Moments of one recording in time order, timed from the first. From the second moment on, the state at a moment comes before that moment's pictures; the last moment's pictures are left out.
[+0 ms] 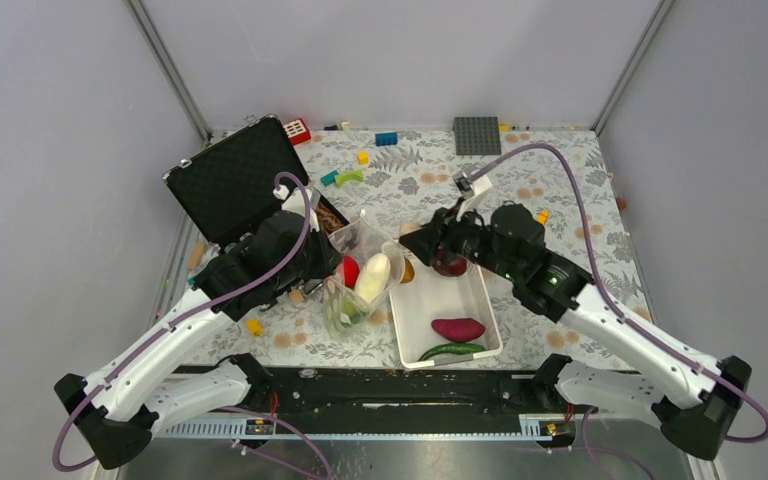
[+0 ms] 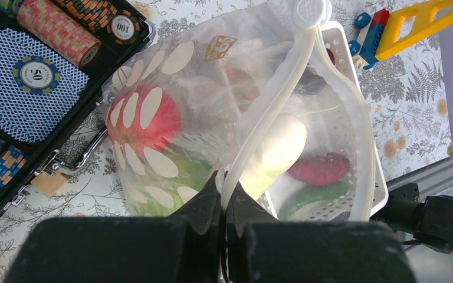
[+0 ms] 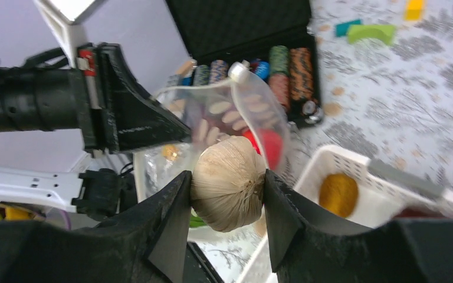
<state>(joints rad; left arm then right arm) -0.74 0.93 1.00 -0.70 -0.15 -0.64 0.82 0.95 0.93 -0.17 -0.05 0.46</state>
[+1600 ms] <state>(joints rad) -0.74 0.93 1.00 -0.70 -0.14 -0.64 0.92 1.06 0.93 -0.07 0.12 0.30</state>
